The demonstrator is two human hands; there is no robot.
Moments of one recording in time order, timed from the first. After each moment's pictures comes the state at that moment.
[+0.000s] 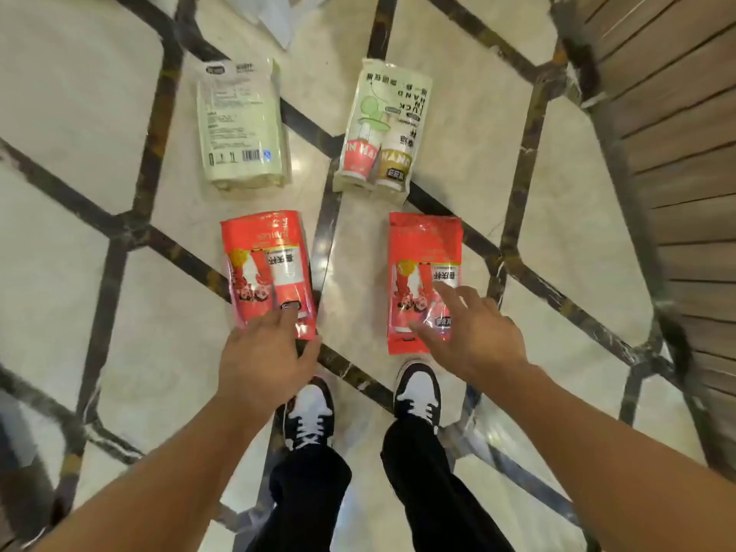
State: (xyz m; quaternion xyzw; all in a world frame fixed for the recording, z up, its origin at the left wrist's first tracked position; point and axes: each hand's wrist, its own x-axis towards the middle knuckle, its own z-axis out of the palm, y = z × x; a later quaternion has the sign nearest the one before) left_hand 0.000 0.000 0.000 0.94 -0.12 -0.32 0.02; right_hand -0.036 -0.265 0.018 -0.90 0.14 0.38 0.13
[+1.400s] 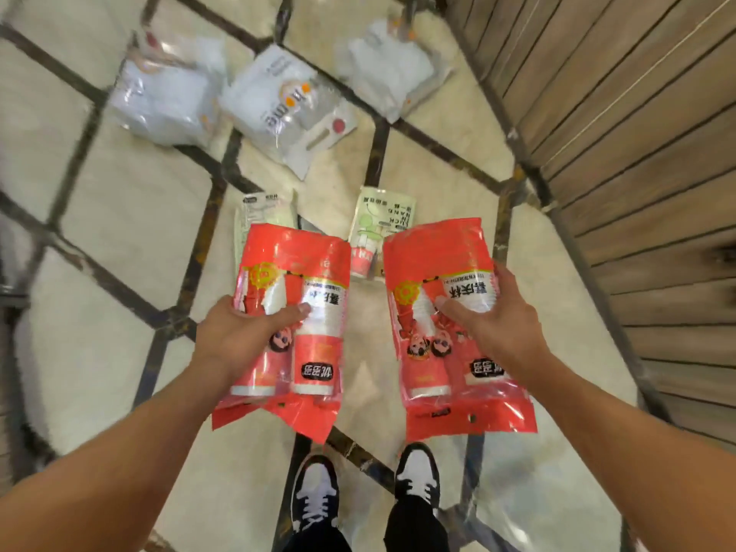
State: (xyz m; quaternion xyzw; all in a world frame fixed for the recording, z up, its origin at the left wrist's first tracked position) left_hand 0.133 -0.016 0.103 0.81 0.27 -0.28 0.43; right_hand 0.058 -0.330 0.100 -0.80 0.37 0.14 0.46
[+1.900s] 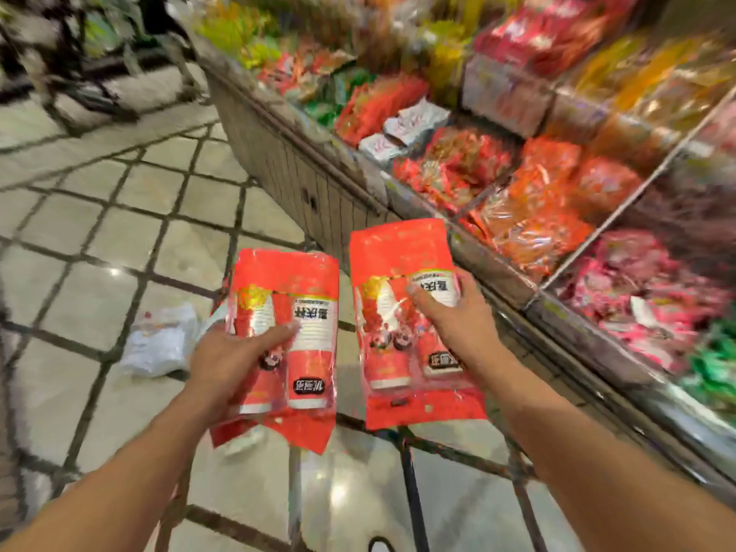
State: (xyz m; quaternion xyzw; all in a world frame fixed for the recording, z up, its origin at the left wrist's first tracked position) left_hand 0.143 -0.160 0.596 0.81 0.05 -0.22 0.55; right_hand 0.024 -0.426 0.594 -0.75 0.38 -0.14 0.53
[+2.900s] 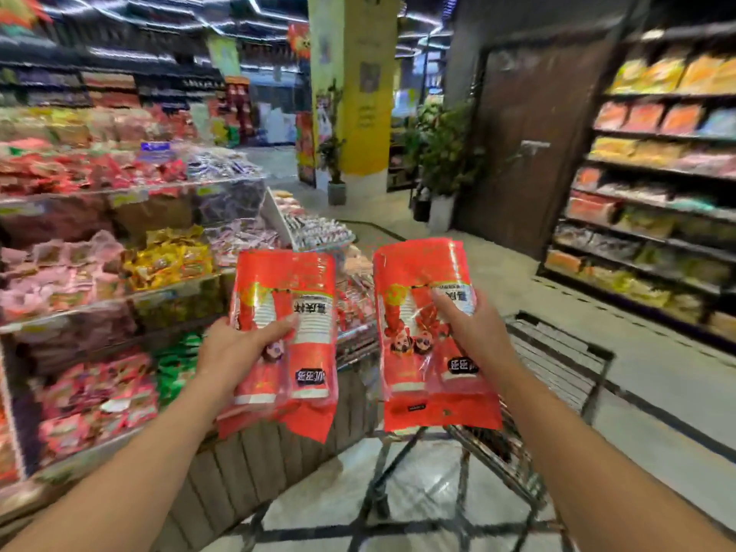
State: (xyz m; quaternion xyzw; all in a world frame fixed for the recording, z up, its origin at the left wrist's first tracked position) left_hand -0.321 -0.374 0.839 0.53 -0.55 -0.48 0.43; right_hand -0.625 -0.233 0.856 -0.38 0.74 -0.54 0.14
